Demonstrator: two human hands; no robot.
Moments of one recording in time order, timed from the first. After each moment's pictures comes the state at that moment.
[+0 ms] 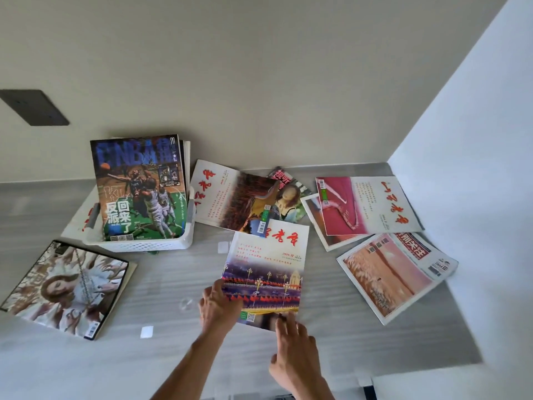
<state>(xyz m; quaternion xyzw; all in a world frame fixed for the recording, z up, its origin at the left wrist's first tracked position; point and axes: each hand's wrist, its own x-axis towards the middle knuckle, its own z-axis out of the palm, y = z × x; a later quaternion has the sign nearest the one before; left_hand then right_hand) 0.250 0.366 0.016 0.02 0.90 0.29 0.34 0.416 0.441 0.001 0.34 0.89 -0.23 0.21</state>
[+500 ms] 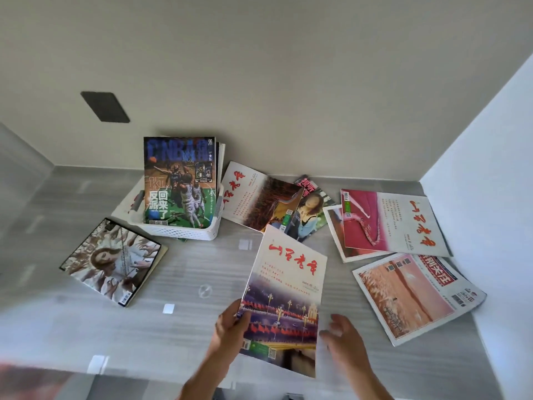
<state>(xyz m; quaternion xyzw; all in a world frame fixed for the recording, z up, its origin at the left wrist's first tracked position) 0.314 0.330 0.035 0.00 0.78 0.53 0.33 0.457 0.531 0.016 0.54 0.63 -0.56 0.09</state>
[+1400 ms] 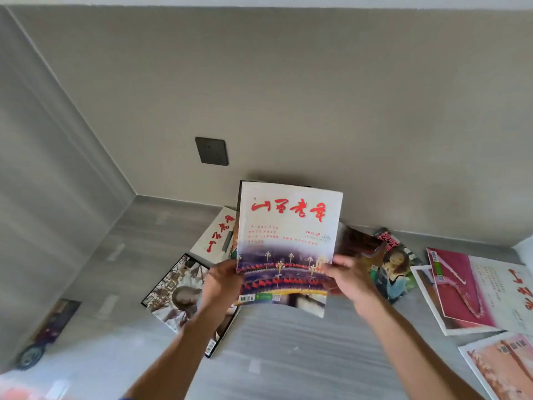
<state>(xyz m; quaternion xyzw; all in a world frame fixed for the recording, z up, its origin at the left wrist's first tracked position) 0.048 0.208 0.132 -0.02 0.86 0.46 0.21 0.161 0.441 0.154 0.39 0.70 -0.61 -0.01</state>
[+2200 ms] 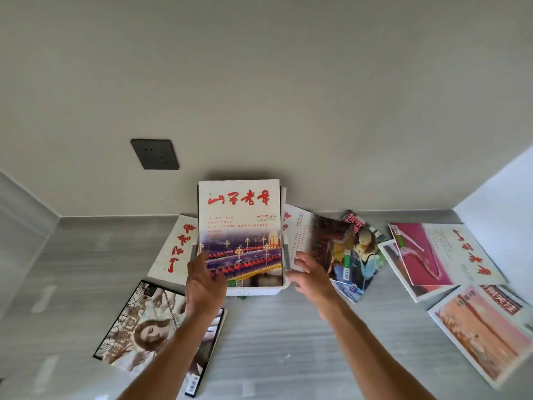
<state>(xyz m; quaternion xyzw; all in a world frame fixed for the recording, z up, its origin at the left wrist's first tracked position) -0.011 0.234 0.089 0.13 0.89 0.42 0.13 0.120 0.420 0.094 0.41 0.62 -0.67 -0.02</state>
